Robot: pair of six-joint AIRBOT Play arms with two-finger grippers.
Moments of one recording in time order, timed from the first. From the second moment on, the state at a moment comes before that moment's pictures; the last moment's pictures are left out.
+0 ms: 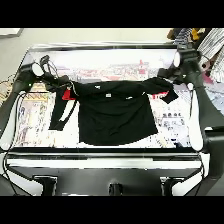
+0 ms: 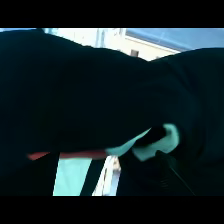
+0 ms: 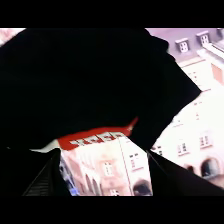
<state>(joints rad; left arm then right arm) -0.03 -1.80 1.78 1.38 -1.13 -1.80 0.05 -1.81 1.97 -1.75 1.32 1.95</state>
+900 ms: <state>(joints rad) 0.08 -1.38 1.00 1.05 -1.21 -1.65 -0.14 -1.59 1.07 -0.98 1.24 1.42</state>
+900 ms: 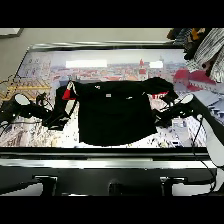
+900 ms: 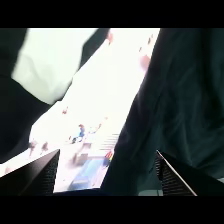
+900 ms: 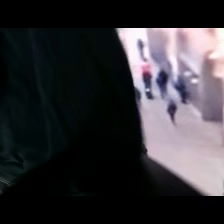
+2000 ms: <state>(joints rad) -0.20 -1.21 1.62 1.29 -1.21 -1.73 -0.10 -1.10 1.63 -1.08 1.39 1.72</state>
